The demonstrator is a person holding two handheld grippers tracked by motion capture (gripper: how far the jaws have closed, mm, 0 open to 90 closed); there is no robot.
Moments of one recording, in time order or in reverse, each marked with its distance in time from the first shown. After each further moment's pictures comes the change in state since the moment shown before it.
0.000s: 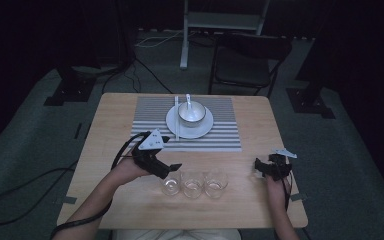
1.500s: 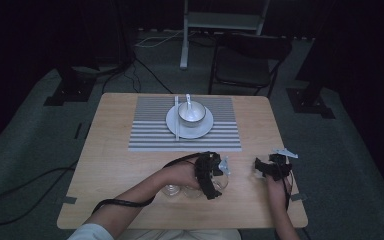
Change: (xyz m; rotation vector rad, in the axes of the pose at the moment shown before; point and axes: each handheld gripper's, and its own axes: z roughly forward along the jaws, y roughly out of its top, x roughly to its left) left arm -0.073 0.042 0.152 0.462 -0.259 0.278; right arm -0.002 0.000 0.000 -0.006 0.025 0.008
